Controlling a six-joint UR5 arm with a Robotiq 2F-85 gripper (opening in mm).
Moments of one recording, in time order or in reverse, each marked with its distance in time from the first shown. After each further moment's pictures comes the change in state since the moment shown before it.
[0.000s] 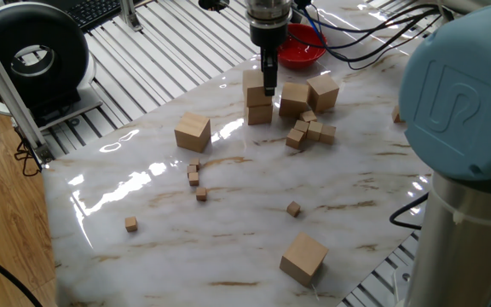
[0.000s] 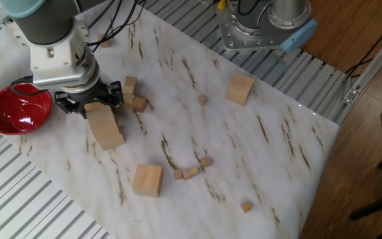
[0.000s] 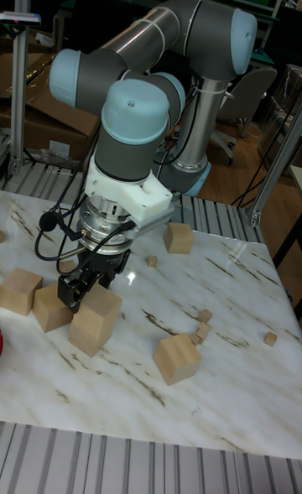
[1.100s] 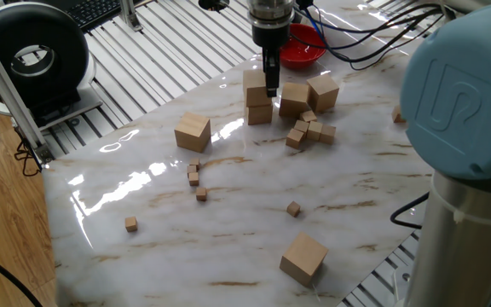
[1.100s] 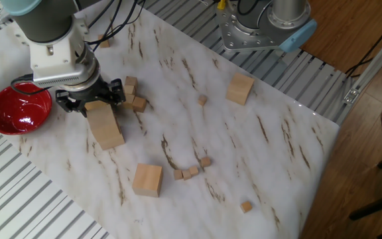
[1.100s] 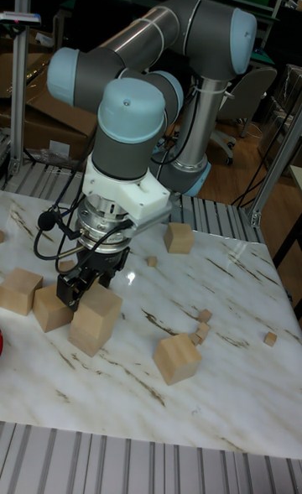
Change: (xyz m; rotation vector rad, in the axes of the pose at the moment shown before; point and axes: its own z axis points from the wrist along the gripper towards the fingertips) arm 0.003 0.003 0.000 -0.013 -0.005 -0.003
